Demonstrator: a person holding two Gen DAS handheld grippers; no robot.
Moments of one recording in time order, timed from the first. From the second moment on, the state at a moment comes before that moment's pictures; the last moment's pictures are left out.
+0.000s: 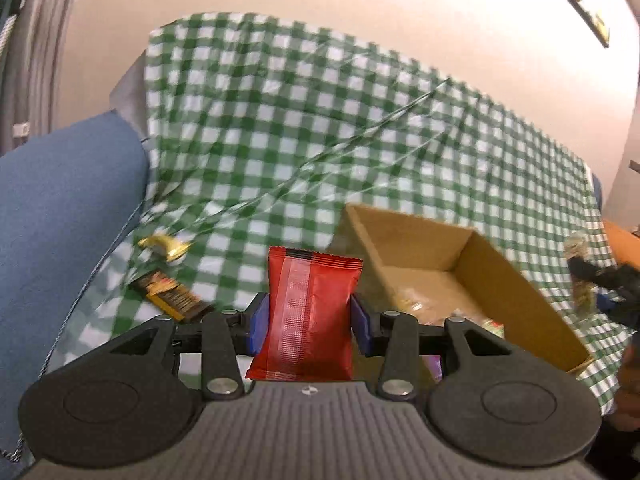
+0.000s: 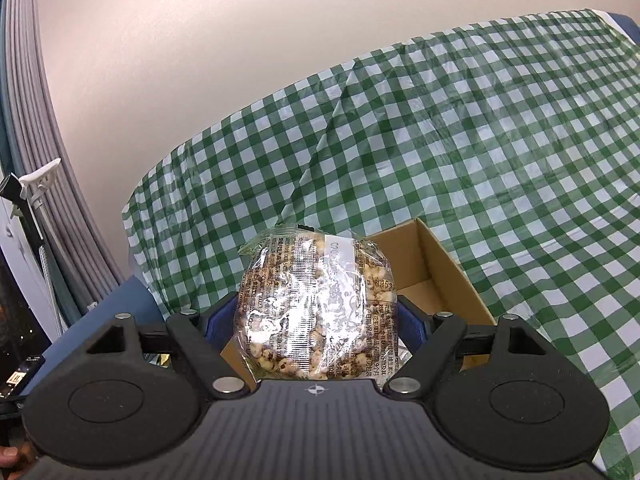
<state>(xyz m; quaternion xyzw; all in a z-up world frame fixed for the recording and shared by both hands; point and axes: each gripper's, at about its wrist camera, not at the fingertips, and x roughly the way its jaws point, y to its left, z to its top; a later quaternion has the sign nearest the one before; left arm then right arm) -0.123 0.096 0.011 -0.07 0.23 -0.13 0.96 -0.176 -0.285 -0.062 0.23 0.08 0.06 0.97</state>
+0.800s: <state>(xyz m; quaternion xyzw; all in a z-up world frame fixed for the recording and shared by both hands) -0.088 -0.018 0.090 -0.07 0.15 -0.24 0.96 -0.167 -0.282 -0.063 0.24 0.09 0.05 0.97</state>
